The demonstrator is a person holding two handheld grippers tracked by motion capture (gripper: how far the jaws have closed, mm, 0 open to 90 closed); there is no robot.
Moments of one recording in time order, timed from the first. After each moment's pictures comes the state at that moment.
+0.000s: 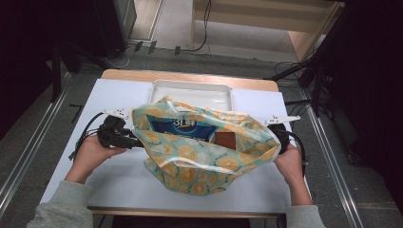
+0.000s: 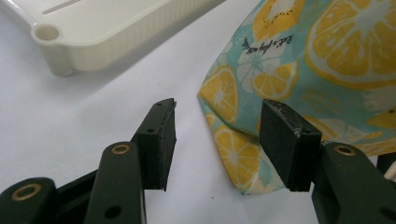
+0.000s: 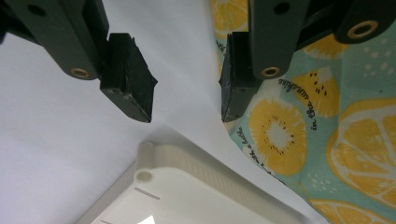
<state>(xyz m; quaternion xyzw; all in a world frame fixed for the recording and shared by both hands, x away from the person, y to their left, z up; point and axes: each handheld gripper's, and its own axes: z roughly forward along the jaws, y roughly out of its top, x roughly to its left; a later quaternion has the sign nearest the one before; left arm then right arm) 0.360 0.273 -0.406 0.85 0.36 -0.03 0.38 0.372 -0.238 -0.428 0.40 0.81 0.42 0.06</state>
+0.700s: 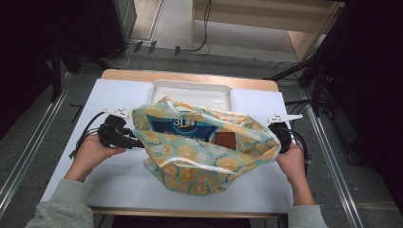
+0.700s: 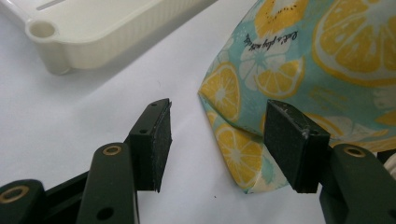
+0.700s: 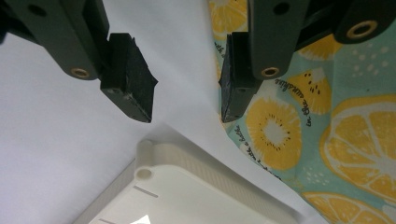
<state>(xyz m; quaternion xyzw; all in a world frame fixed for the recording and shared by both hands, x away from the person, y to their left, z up) 0.364 0.275 -0.409 0.86 0.35 -0.03 0.38 0.375 -0.243 -0.425 0.40 0.81 0.43 0.05</state>
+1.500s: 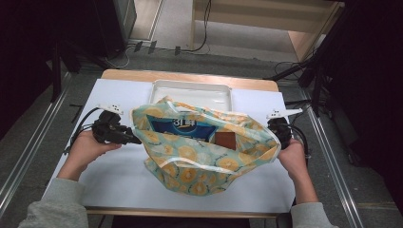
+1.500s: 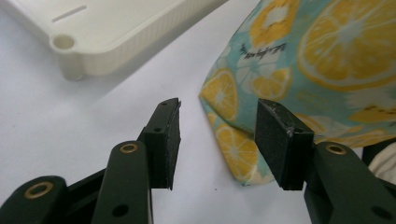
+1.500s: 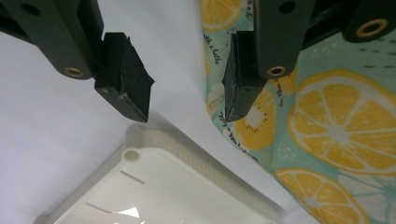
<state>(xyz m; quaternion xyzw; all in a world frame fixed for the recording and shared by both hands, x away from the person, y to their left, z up) 0.368 0.287 -0.392 0.85 0.34 -0.04 0.39 0.380 -0.240 -0.407 0.38 0.82 0.43 0.03</state>
